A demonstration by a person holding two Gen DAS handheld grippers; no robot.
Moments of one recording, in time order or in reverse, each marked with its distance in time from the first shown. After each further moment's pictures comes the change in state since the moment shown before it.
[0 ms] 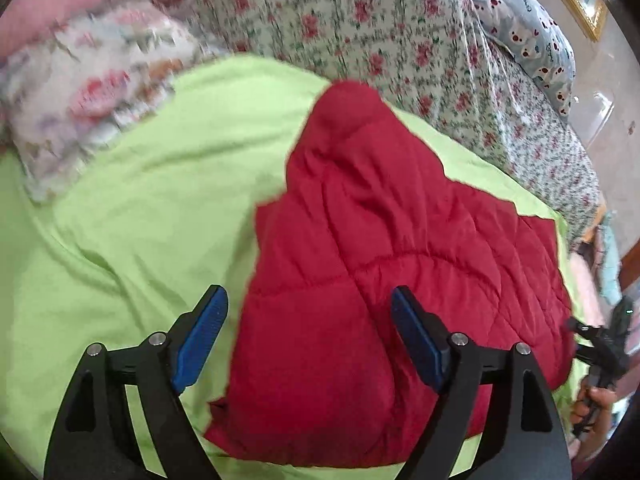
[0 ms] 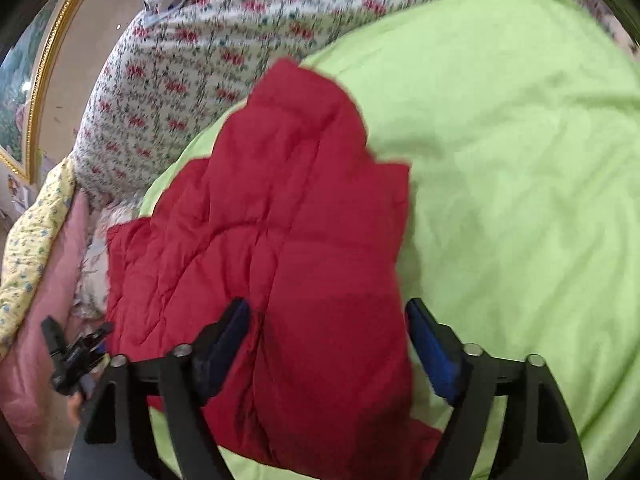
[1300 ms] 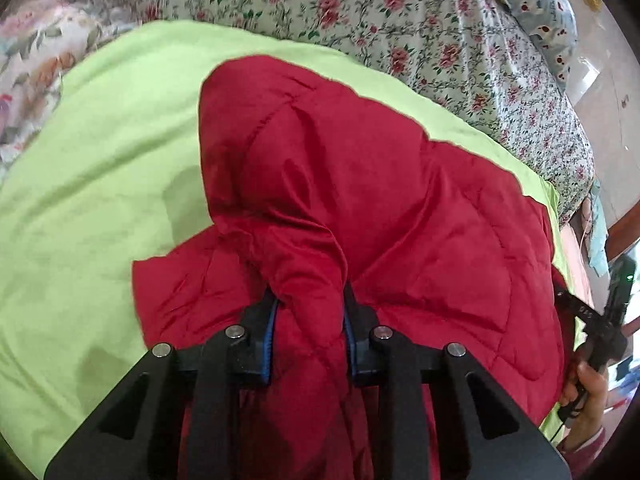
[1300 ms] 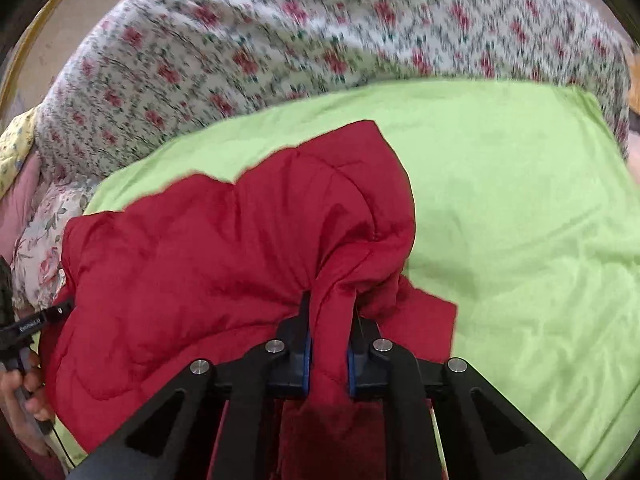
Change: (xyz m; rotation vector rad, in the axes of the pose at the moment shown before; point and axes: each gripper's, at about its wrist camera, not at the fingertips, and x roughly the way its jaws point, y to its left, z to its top) left arm 0.109 -0.054 0.053 0.069 0.194 -0.112; right arm 0.079 0.063 0.059 -0.196 -0.018 -0.206
